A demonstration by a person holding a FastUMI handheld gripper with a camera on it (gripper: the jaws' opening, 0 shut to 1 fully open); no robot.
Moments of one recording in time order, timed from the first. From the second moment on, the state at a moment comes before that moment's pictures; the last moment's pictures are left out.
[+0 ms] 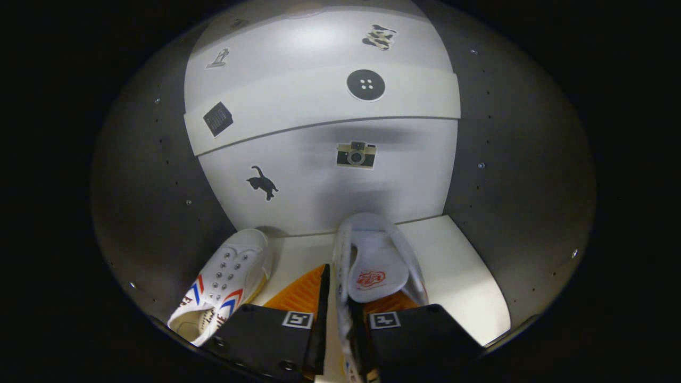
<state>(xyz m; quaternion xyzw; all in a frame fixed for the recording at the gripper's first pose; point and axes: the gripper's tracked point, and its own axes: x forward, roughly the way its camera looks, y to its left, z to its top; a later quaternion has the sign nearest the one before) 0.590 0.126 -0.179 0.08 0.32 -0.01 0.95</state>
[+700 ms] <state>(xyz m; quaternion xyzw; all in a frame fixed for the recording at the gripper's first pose) 0.481 0.133 -0.096 0.00 0.20 -0.02 0.98</state>
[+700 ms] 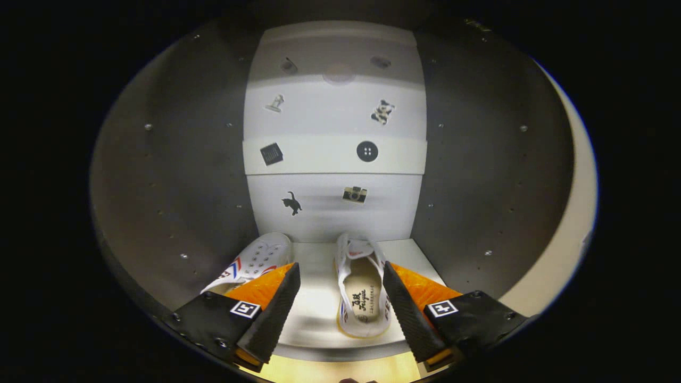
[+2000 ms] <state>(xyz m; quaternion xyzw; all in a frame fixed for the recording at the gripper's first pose) 0.076 0.084 0.032 -0.03 0.05 0.05 1.00</state>
